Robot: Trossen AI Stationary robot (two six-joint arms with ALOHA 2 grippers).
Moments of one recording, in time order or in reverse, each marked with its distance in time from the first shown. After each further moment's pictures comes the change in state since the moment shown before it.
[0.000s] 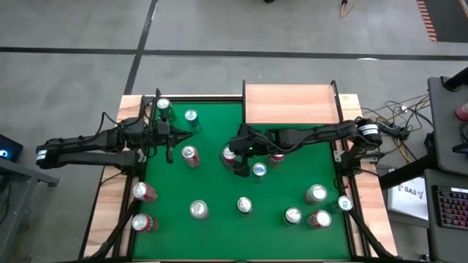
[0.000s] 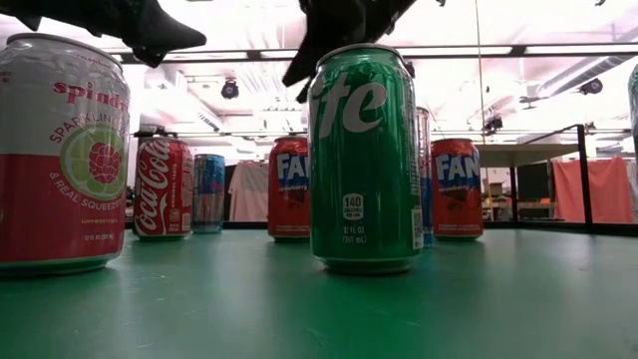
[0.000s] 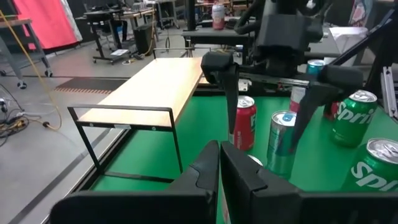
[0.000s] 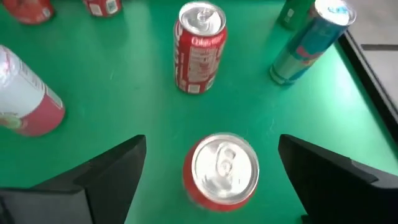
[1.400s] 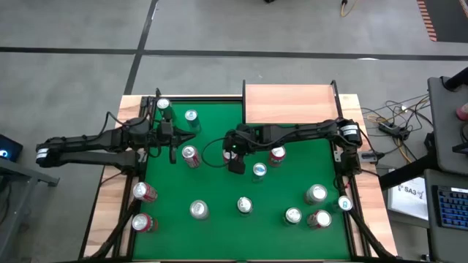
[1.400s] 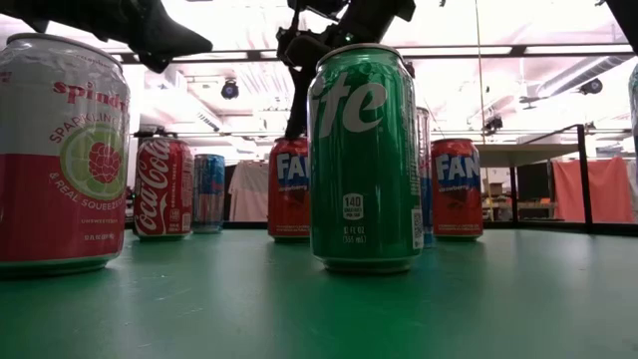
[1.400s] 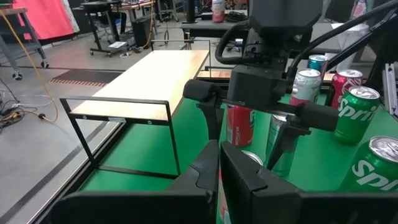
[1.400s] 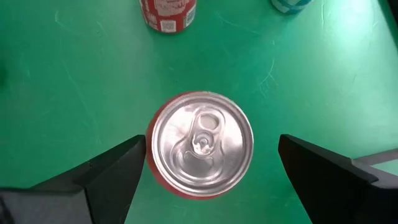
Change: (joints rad) left arm 0.000 0.054 -0.005 0.029 0.002 -0.022; right arm -0.051 0.179 0.169 -0.257 -0.016 0.079
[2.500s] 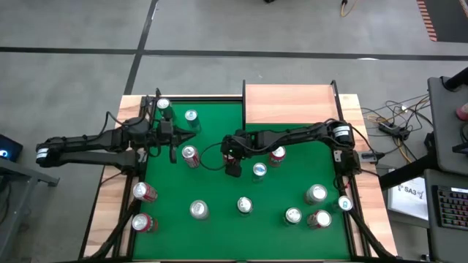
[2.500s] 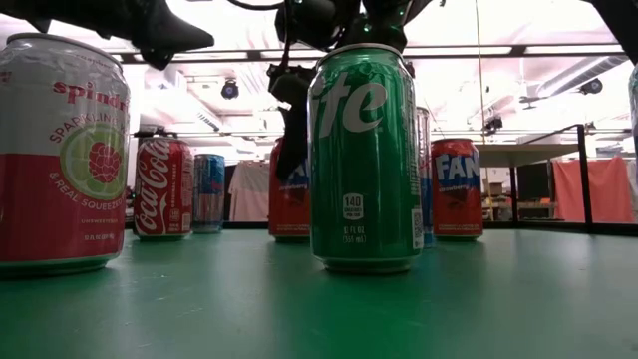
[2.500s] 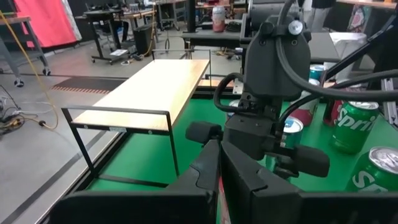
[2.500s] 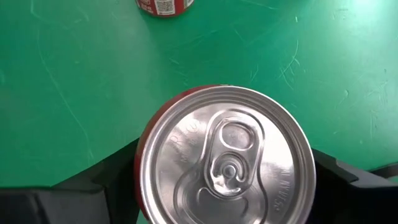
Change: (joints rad) left arm 0.000 0.003 0.000 0.045 0.000 -0.001; right arm -0.003 0.071 -0.052 0.118 -0.019 0.075
